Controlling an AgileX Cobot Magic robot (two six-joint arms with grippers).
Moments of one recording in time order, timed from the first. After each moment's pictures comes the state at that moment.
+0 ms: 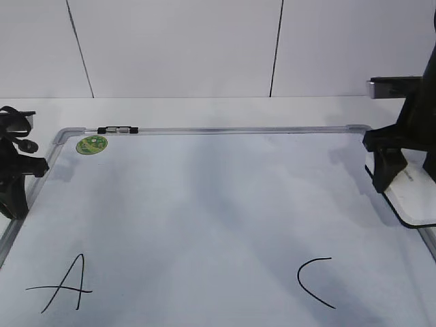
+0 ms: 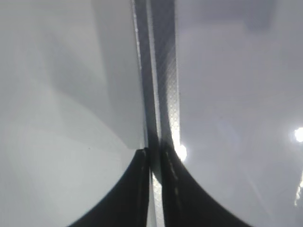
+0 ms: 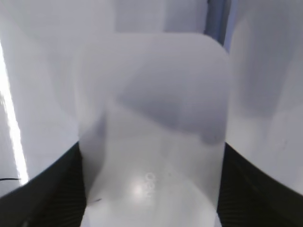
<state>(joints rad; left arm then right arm) -0.04 1.97 -1.27 -0.13 1.04 0.09 0.09 1.84 -1.39 0.00 1.22 0.02</state>
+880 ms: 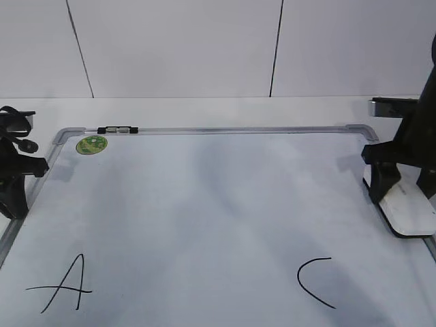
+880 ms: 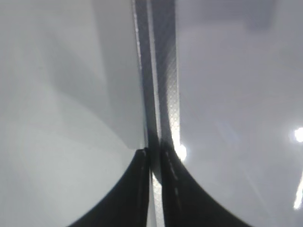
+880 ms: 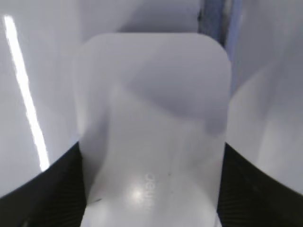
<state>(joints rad) -0.04 1.97 -1.27 -0.13 1.04 0.09 0.02 1.94 -1.37 0.07 1.13 -0.04</state>
